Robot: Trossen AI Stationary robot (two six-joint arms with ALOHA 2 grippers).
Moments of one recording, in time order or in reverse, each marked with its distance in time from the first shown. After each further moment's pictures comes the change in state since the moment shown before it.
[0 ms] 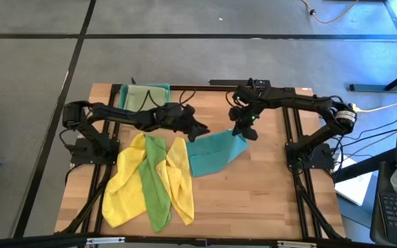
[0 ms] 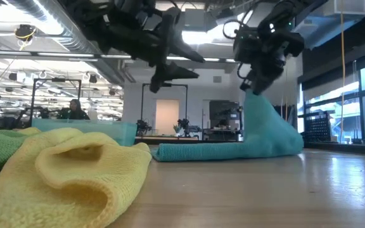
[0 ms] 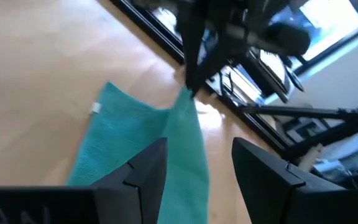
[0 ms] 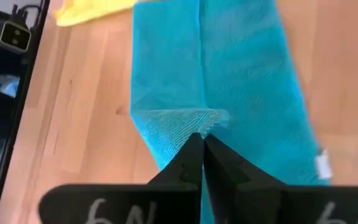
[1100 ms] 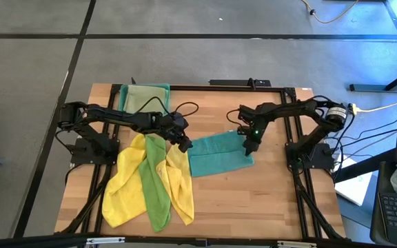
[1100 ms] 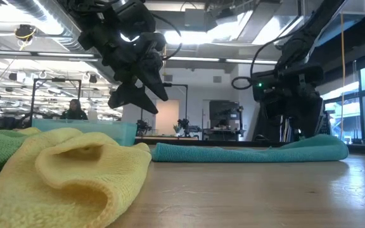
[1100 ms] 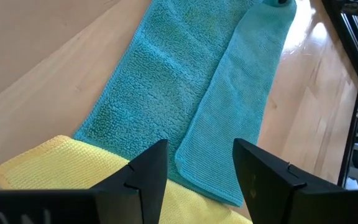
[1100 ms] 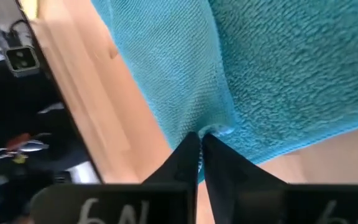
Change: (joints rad) left arm -0.049 -0.063 -0.002 -0.559 0.010 -0.082; right arm -0.002 0.095 -0.341 0.086 -0.123 0.457
